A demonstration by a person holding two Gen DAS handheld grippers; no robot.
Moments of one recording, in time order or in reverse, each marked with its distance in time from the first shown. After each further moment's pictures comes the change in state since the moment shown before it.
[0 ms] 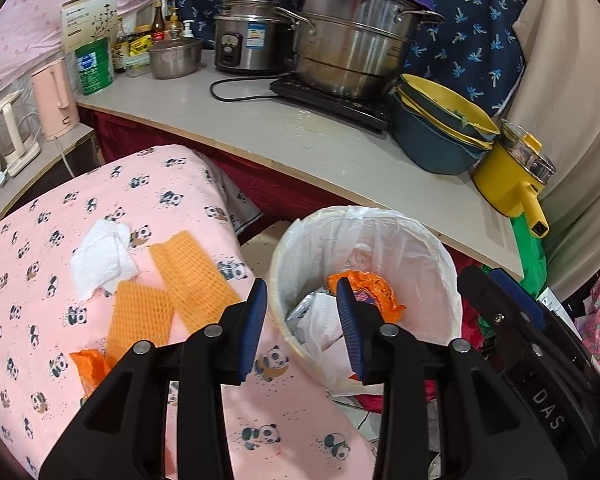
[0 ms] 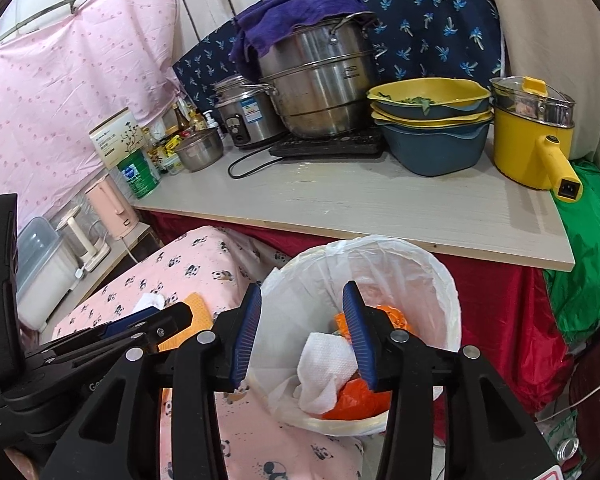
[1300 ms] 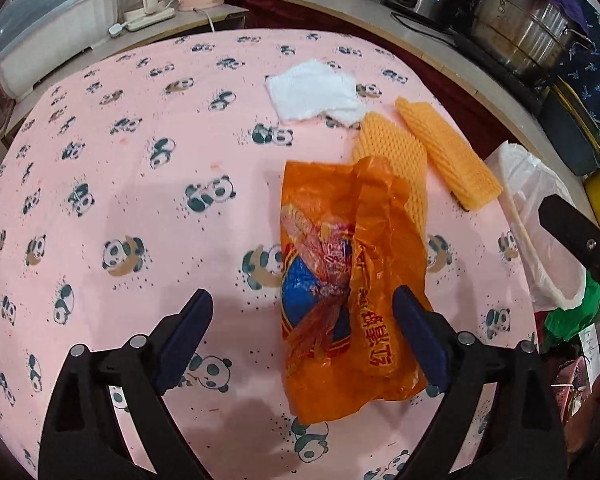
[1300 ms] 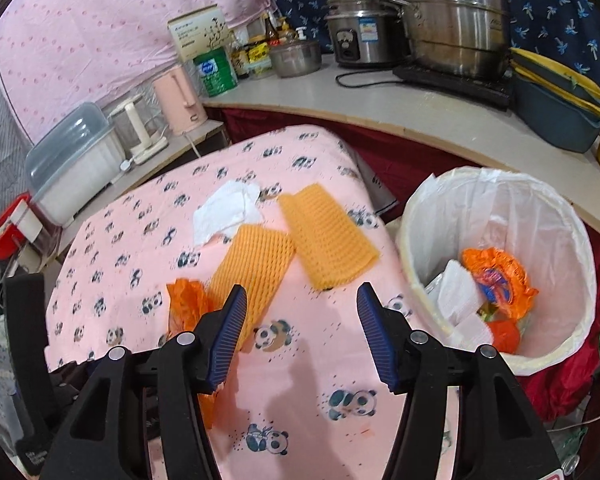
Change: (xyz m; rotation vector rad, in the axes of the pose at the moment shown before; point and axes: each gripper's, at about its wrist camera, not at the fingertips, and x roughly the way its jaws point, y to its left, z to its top) left arm -0.006 0.184 -0.141 -0.312 0.181 0.218; right arm 0.051 0.137 -0.093 -0.236 0.237 0.139
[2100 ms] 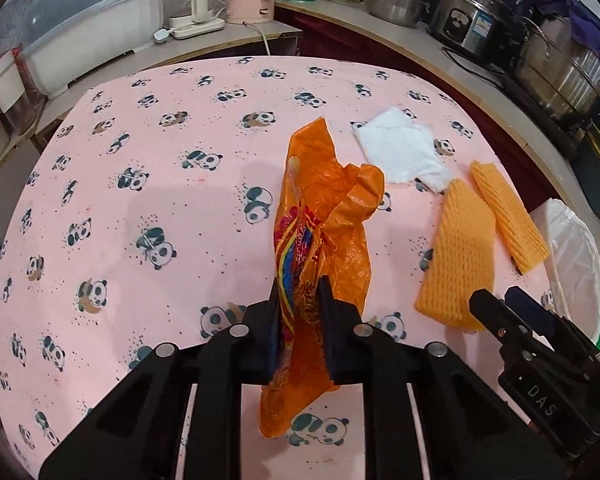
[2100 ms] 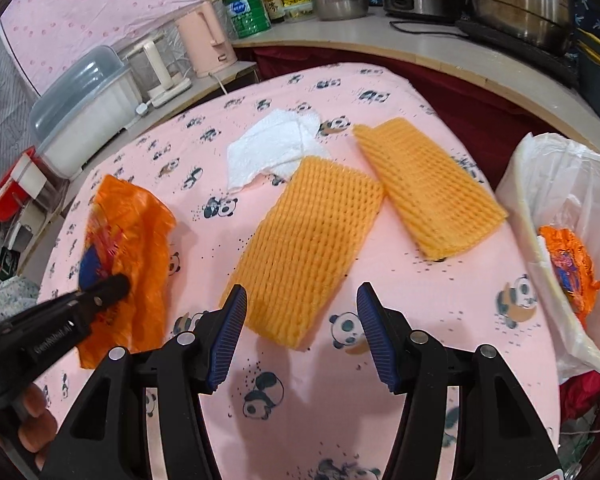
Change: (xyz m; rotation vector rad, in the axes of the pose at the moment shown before) left arm -0.011 0.064 0.042 -0.073 -0.074 0.095; right arm 0.082 0.056 -0.013 -0.066 0.166 0.059
